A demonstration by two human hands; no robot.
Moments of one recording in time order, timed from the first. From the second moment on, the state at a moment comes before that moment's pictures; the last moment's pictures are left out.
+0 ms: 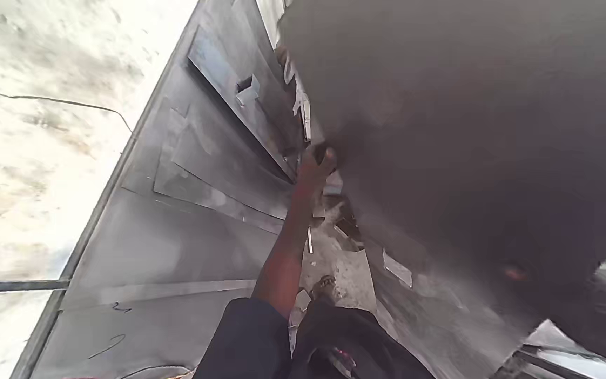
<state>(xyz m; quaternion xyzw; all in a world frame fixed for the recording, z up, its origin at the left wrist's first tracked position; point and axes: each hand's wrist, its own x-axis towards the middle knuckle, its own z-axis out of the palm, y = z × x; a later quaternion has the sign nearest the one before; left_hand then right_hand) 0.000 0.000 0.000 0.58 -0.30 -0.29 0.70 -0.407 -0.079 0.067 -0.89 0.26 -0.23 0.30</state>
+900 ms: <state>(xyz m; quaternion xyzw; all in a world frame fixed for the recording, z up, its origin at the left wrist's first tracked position) -0.103 0.366 -0.068 0.63 0.04 0.27 0.73 -0.107 -0.002 -0.094 -0.87 0.00 0.01 0.50</state>
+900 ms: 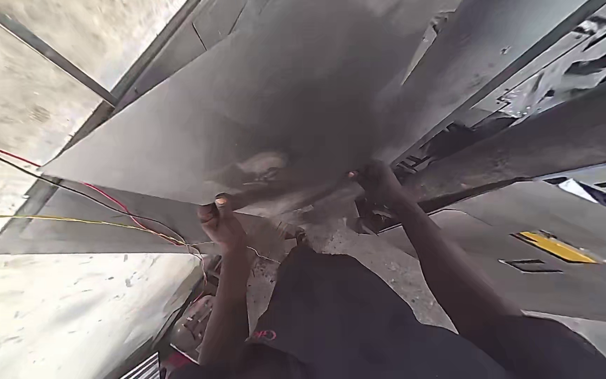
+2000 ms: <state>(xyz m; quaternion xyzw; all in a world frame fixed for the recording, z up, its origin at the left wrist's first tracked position) 0.054 0.376 -0.137 0.76 0.54 0.21 0.30 0.437 0.029 -0.077 -0.95 -0.27 0.03 0.14</state>
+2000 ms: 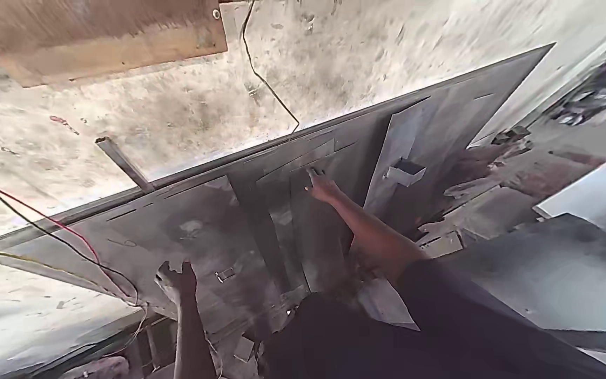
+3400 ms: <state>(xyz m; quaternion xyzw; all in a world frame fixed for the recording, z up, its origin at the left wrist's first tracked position) 0.314 0.229 -0.089 0.84 0.27 0.08 0.46 0.477 0.047 -0.050 -0.85 -0.50 -0.06 0.15</state>
